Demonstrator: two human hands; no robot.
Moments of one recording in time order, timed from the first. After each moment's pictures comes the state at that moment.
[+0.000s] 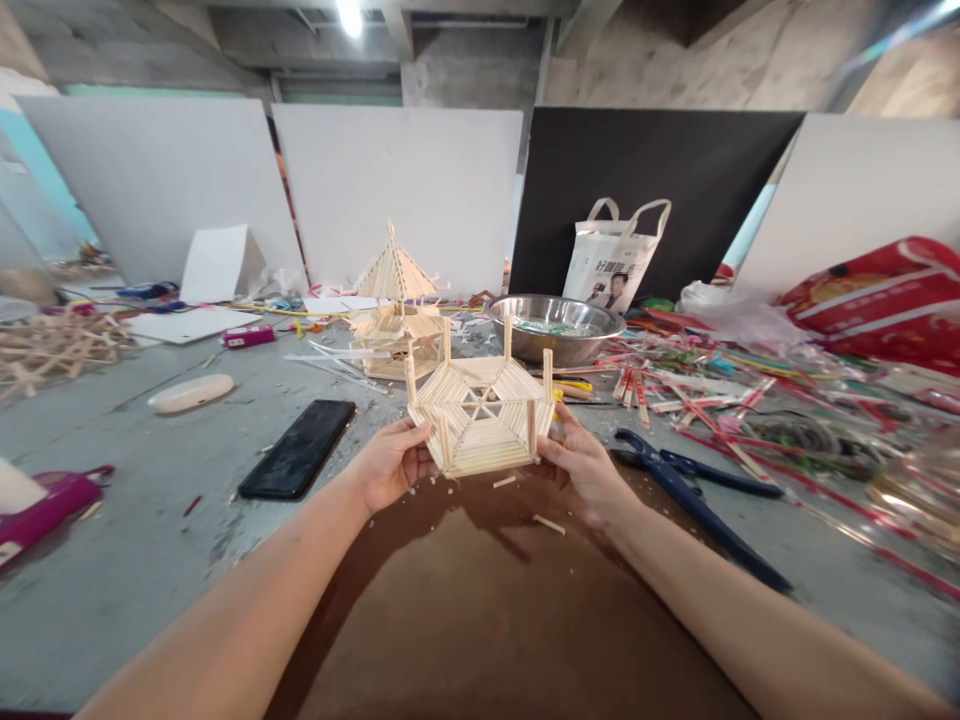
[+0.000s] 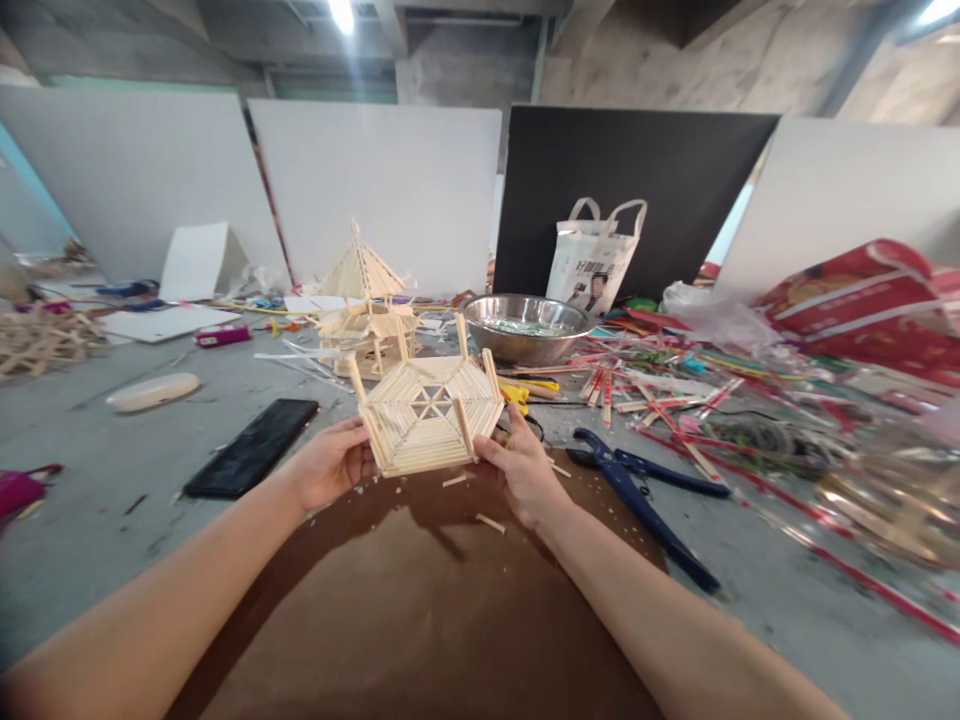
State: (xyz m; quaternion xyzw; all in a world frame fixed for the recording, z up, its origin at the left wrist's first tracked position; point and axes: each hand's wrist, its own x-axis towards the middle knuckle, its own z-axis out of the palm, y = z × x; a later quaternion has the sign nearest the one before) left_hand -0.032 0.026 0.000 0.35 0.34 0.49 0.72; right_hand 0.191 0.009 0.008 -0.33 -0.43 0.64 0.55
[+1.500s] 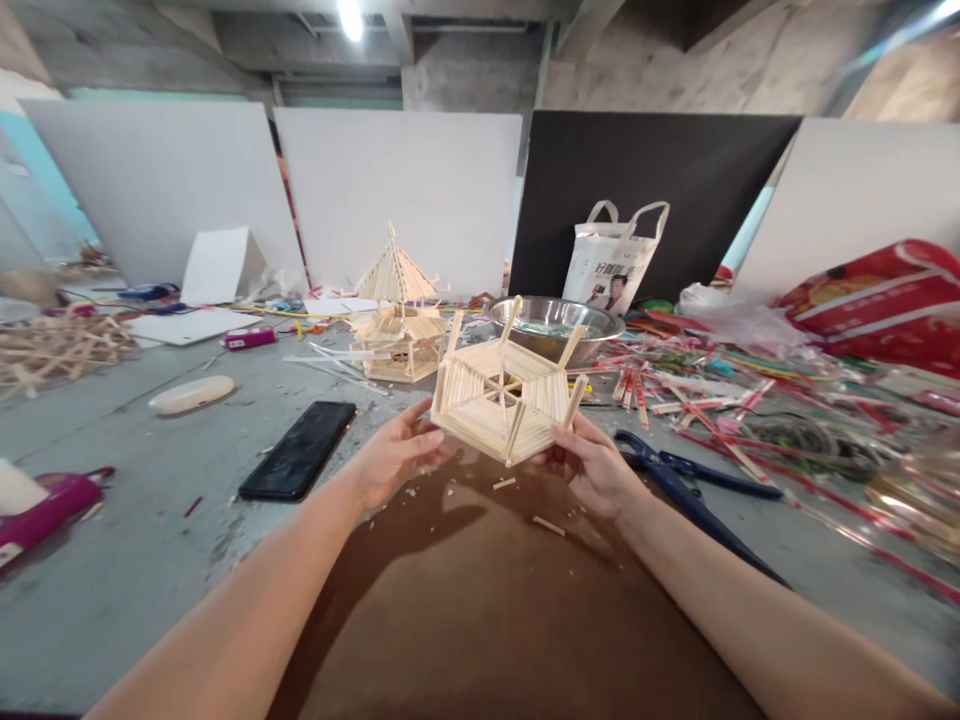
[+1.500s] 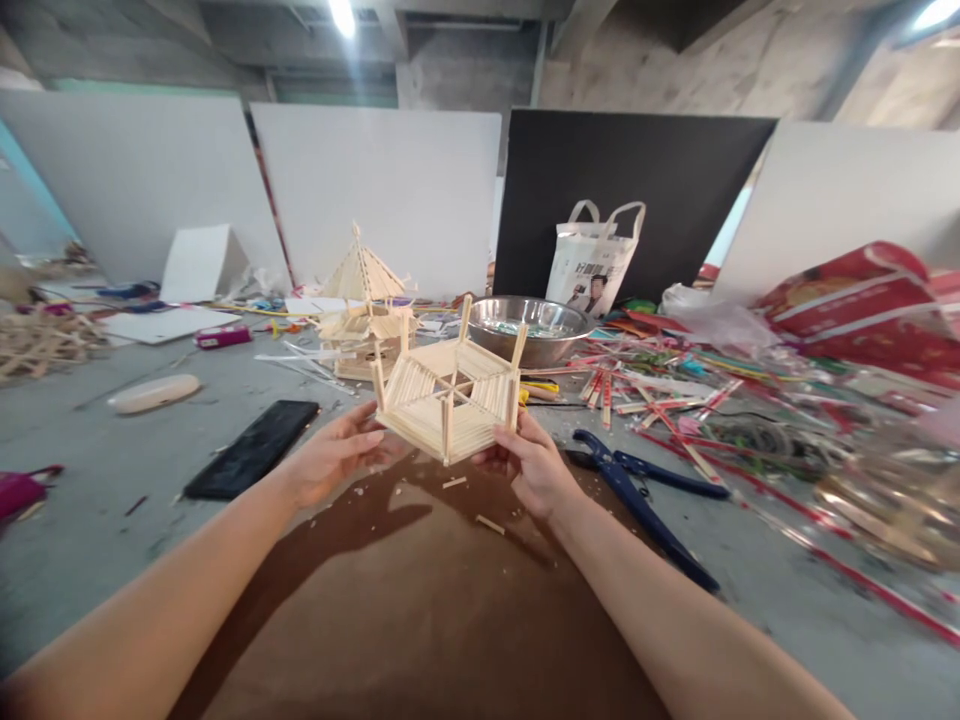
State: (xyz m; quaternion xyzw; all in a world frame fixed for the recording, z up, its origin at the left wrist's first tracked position) left_hand -0.032 0.019 0.013 0.48 0.35 0.46 0.66; right_hand 0.207 0.016 0.011 -0.35 -0.44 0.63 0.53
